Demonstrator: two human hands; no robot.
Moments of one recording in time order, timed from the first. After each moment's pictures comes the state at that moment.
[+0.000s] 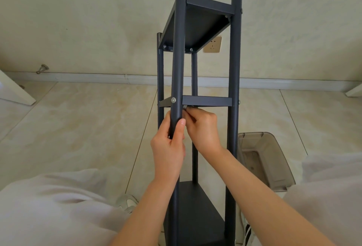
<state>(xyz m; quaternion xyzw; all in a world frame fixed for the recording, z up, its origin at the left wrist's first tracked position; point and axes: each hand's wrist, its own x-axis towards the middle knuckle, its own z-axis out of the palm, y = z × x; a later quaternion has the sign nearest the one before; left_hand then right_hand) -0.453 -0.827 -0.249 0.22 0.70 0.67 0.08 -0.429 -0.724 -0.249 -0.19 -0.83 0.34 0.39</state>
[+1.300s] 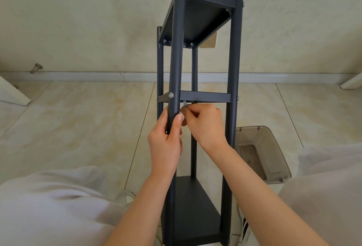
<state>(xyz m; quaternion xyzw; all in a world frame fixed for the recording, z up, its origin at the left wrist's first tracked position) -0.451 -0.827 -0.248 0.24 0.71 0.66 0.08 -0.408 -0.728 -0.225 -0.29 -0.81 0.42 0.29</state>
